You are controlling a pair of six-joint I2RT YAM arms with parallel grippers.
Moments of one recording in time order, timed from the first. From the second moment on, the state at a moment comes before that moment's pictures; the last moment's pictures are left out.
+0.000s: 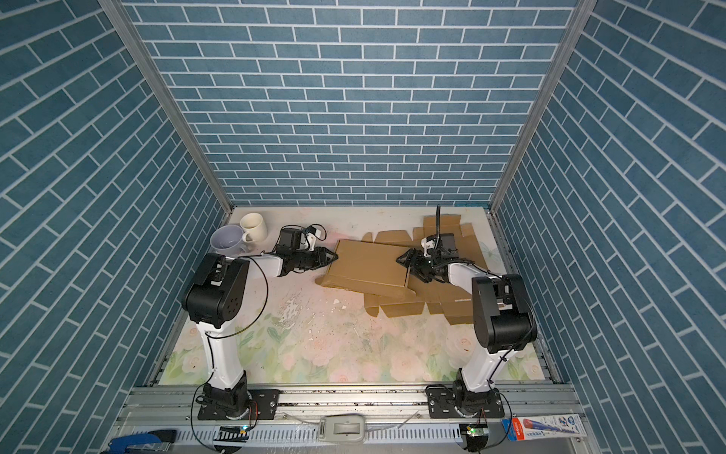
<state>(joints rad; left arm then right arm) -0.25 2.02 1.13 0.14 0.62 -0.48 0.19 1.73 0.94 -0.05 -0.64 0.70</state>
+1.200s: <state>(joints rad) -0.23 2.00 1.07 0.25 0.57 -0.53 0.23 1.75 0.86 0.21 -0.70 0.87</state>
